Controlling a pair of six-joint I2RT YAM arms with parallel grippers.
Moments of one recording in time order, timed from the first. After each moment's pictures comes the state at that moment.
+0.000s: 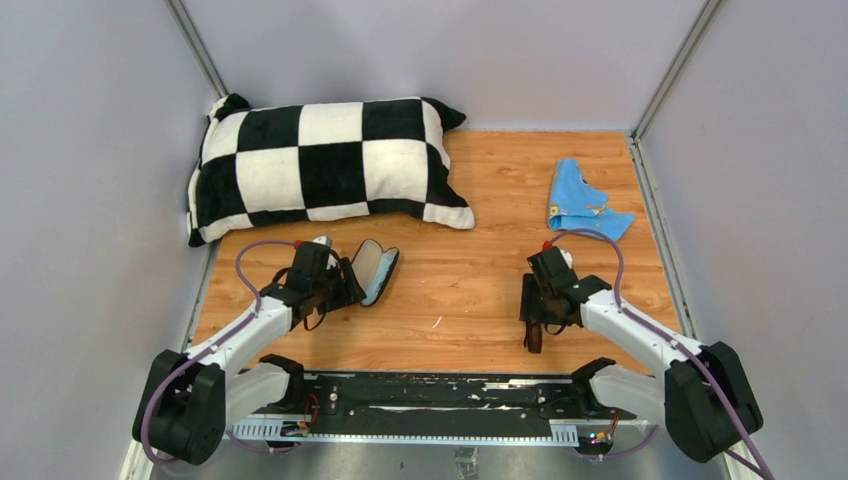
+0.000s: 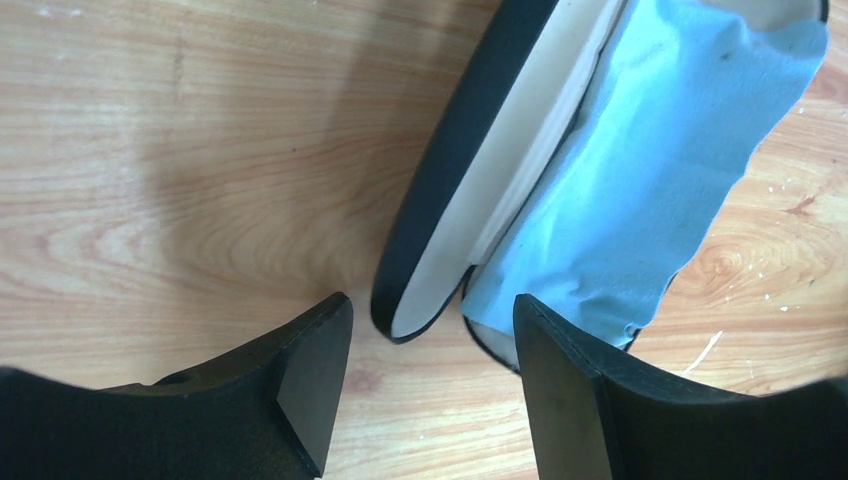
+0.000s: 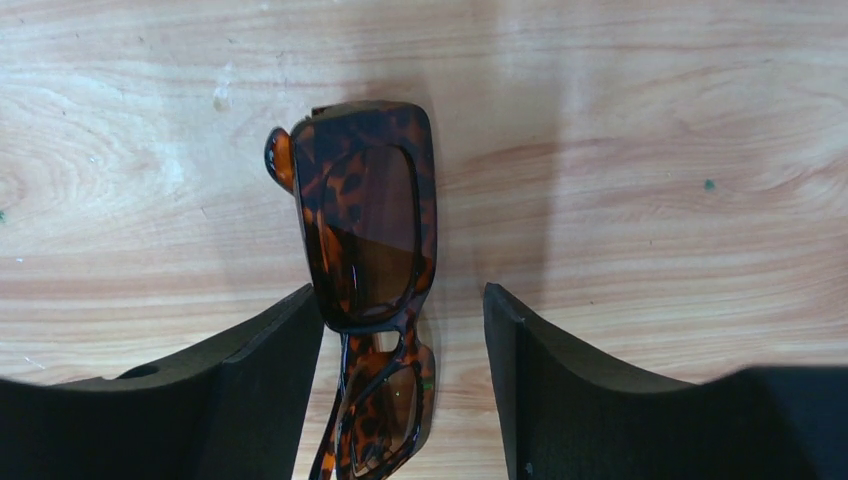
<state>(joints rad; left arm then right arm) -0.30 1.06 0.40 -0.24 0.08 -0.61 0.46 1.05 0.49 -0.58 0.17 0.52</state>
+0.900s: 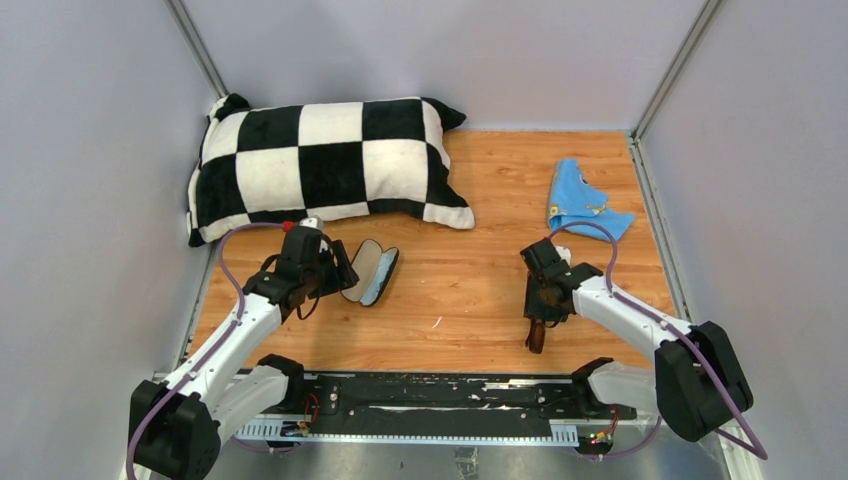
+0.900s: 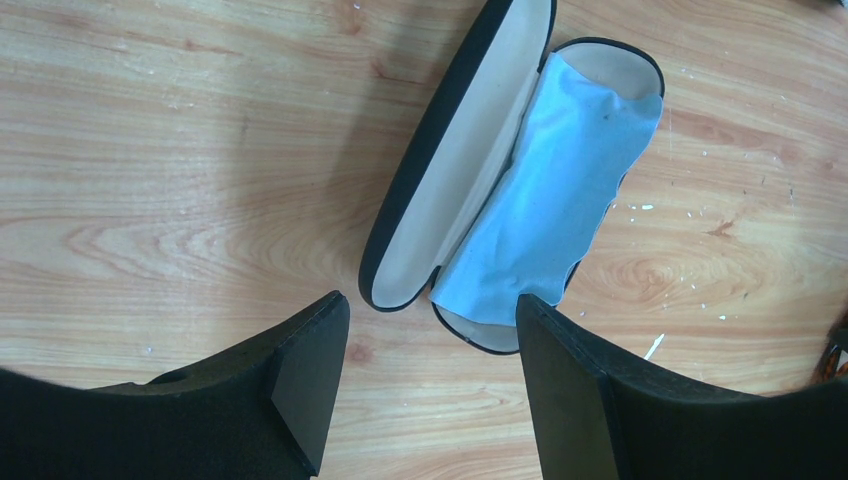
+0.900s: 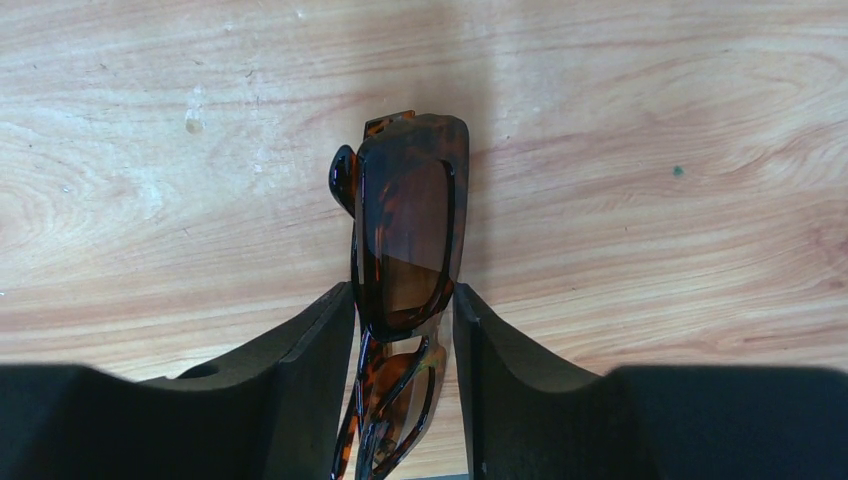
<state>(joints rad) -0.30 0.93 0.58 -0.48 -0.01 -0.57 0.47 1.18 0.59 -0.66 0.22 0.56</state>
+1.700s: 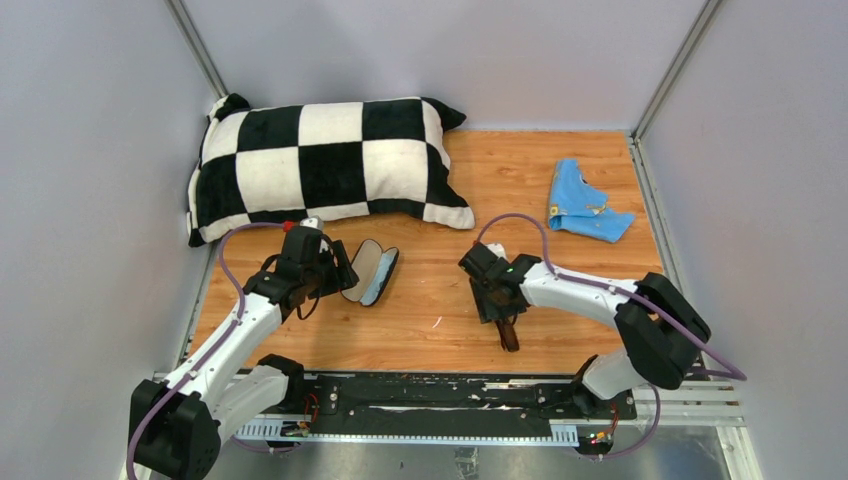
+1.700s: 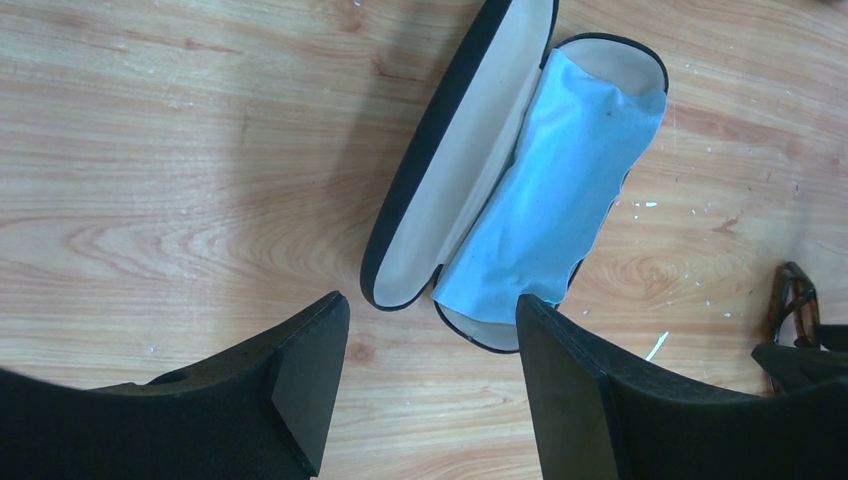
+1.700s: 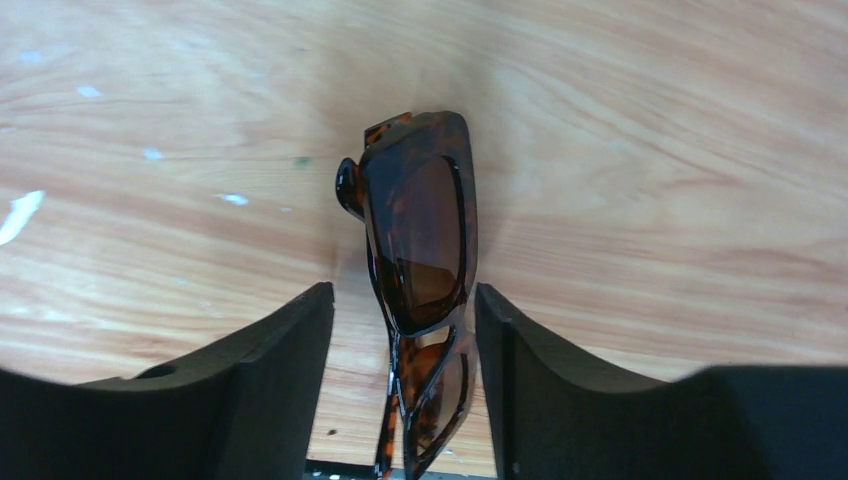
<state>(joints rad) -0.30 0.94 0.58 -0.48 0.00 -0.56 0.86 1.48 0.83 -0.66 0.25 0.50</state>
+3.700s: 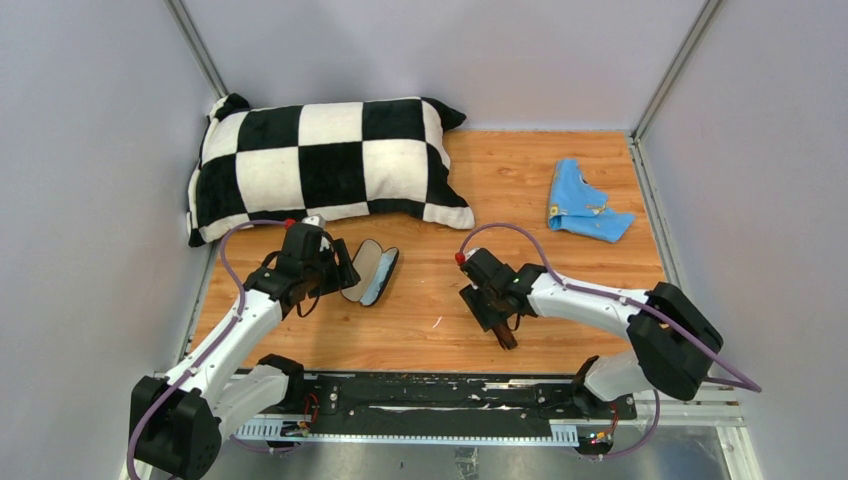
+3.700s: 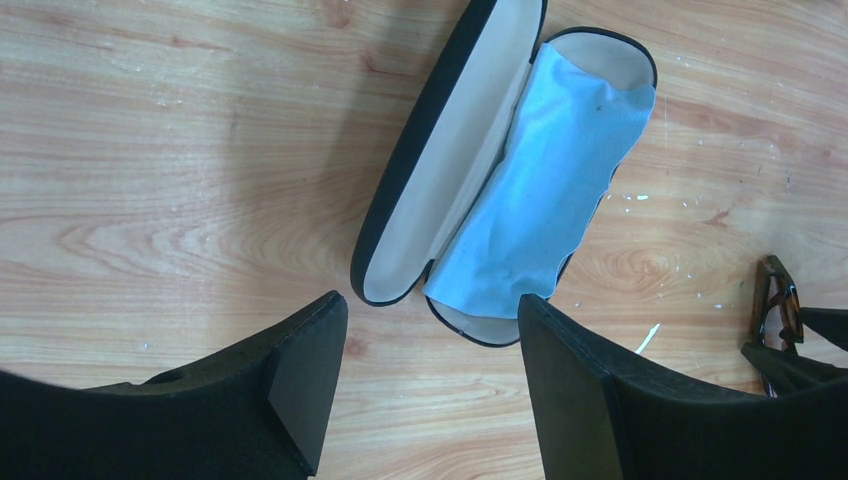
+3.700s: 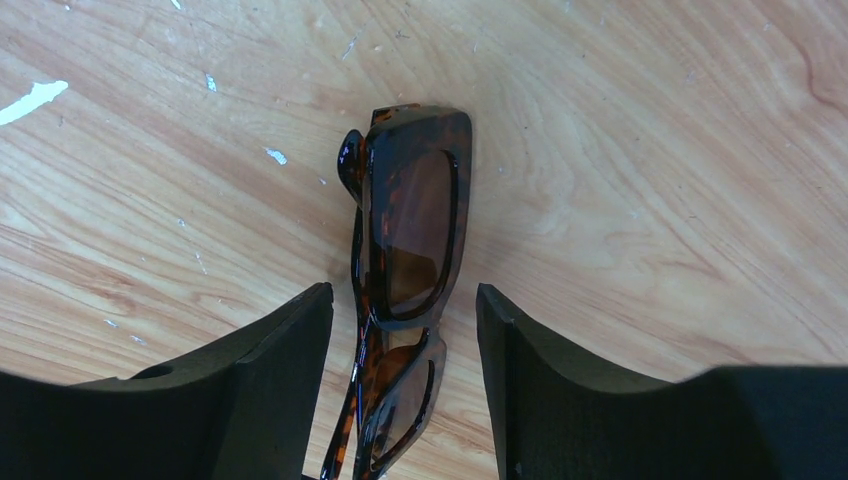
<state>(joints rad) -0.30 0.96 0.61 -0.50 0.01 -0.56 0.87 1.39 0.74 -0.53 0.17 0.19</state>
